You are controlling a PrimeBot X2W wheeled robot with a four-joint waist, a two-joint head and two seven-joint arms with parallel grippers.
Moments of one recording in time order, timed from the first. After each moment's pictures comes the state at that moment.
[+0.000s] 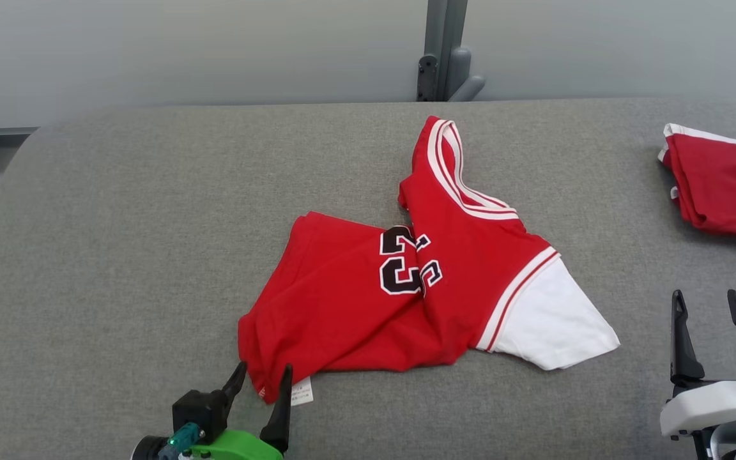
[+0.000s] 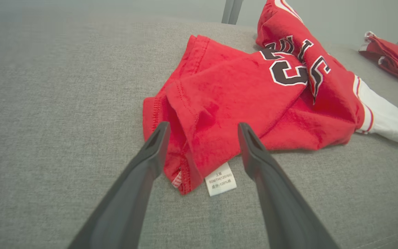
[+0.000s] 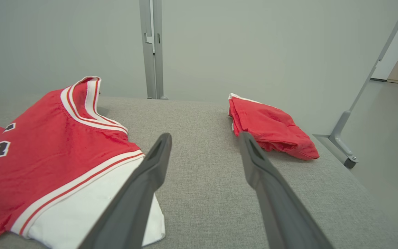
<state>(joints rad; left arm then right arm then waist) -0.08 0.19 -0.50 0.41 -0.50 0.04 -0.24 0.02 -0.11 -0.22 0.17 0.02 0.13 -0.26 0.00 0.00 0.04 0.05</state>
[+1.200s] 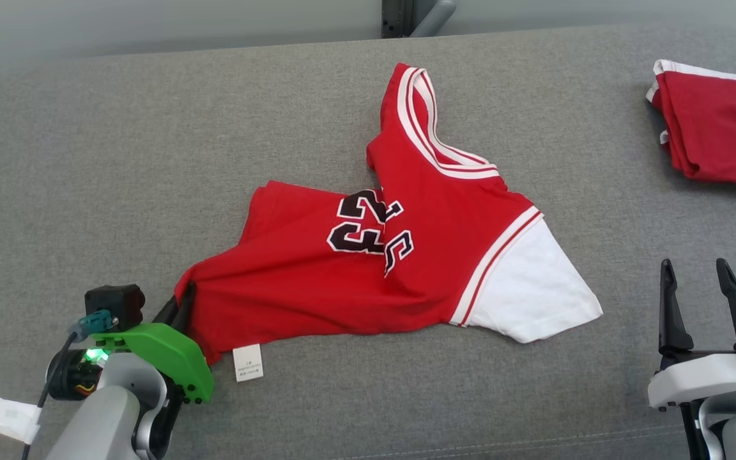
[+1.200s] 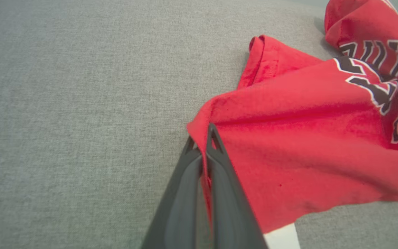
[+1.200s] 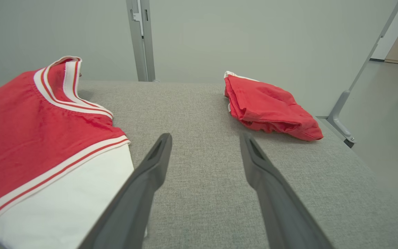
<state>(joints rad) -0.34 0.29 -0.40 0.51 -0.62 -0.02 -0.03 -0.04 -0.10 -0.20 0.16 0.04 0.13 -0.26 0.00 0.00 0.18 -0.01</state>
